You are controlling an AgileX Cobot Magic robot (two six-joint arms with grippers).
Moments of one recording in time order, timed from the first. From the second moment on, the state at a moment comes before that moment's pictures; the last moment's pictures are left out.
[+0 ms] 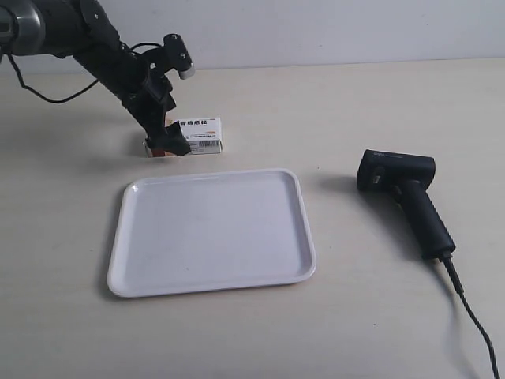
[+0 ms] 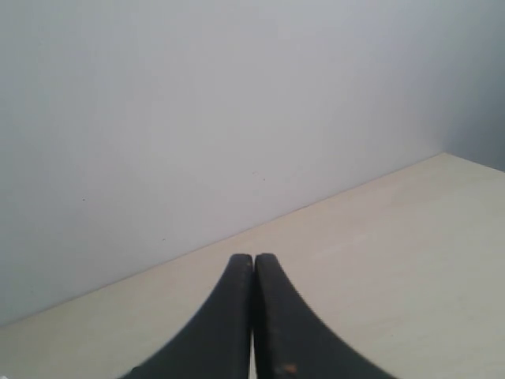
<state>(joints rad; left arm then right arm) -0.28 2.37 -1.84 -0.43 0.83 1.28 0.00 0.01 0.00 0.11 0.09 0.24</state>
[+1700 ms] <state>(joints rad) -0.46 1.94 -1.31 -0.48 0.83 1.31 0.36 1.59 -0.57 0.17 0.01 0.01</state>
